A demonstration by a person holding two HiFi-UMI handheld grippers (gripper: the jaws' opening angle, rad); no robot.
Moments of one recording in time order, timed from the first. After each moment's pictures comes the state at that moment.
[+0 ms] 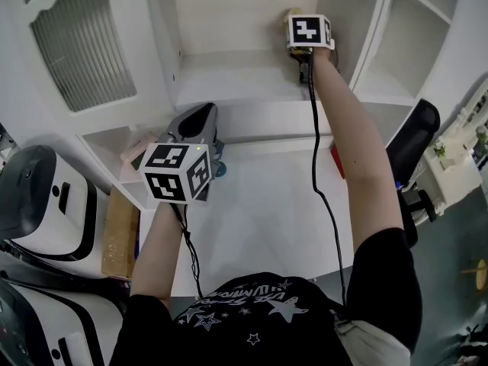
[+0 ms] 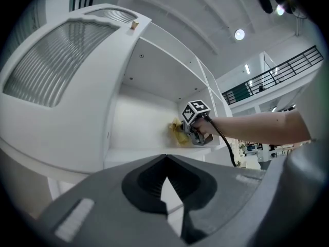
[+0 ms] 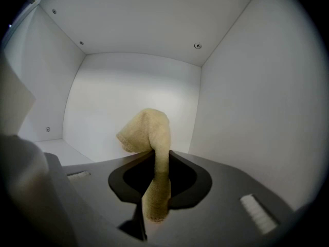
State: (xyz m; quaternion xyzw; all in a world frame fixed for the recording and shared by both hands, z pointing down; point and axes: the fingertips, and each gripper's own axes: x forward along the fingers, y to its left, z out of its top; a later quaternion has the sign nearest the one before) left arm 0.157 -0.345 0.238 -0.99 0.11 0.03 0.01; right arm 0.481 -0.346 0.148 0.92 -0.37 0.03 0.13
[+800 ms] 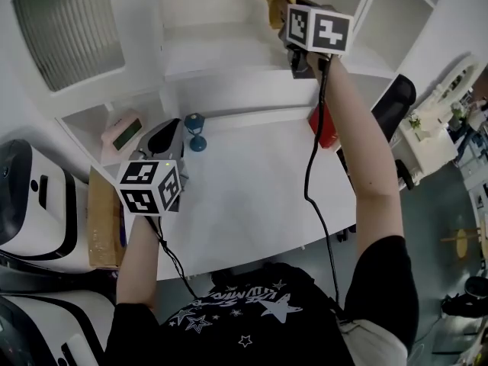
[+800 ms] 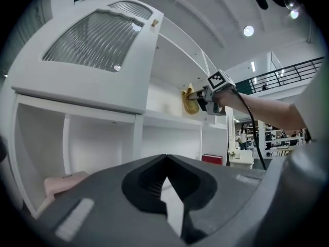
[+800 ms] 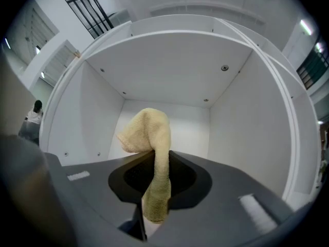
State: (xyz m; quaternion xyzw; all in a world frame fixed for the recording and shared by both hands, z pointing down) left arm 0.090 -0.356 0.321 -0.99 0.11 -0.04 -0.02; right arm 0.356 -0.297 0.111 0.88 -0.47 -0.06 0.07
